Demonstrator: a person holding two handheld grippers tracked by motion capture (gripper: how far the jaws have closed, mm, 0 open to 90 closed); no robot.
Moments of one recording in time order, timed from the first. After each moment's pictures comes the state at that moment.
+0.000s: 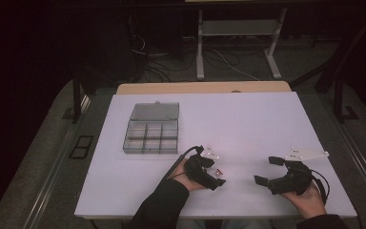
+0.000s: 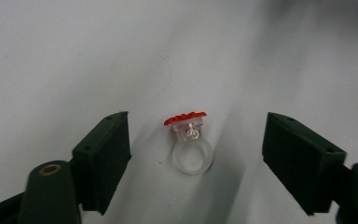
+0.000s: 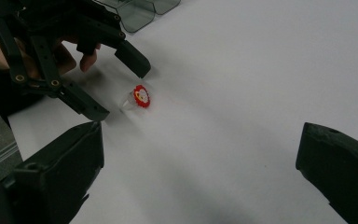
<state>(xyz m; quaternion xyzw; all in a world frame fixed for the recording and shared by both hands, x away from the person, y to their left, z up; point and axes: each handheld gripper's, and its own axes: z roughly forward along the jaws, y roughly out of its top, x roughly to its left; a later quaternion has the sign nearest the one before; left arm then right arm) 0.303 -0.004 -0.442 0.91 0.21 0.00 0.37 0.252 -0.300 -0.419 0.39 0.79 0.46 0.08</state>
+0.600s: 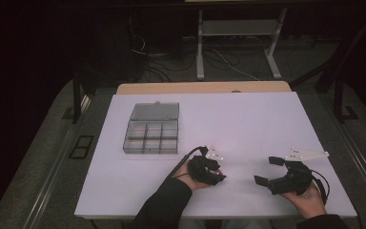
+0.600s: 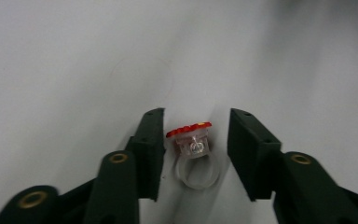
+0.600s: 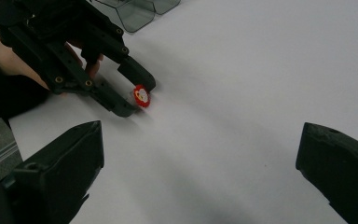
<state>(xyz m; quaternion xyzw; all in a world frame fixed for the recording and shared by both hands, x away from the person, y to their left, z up) 0.305 -0.013 -0.444 0.91 0.19 0.03 0.36 0.251 -0.300 -0.419 0.39 0.79 0.46 0.08</state>
